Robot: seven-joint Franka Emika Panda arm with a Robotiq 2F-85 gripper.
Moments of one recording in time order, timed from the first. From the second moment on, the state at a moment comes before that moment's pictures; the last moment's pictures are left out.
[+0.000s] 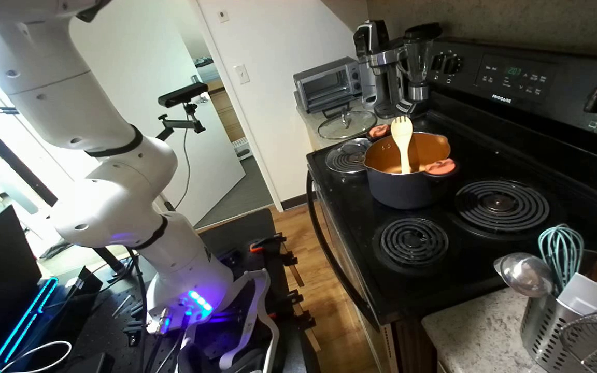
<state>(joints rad) -0.40 0.07 -0.21 -1.60 0.15 2.03 -1.39</state>
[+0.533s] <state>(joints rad) -0.34 -0.01 -0.22 -1.69 0.15 2.03 -1.39</state>
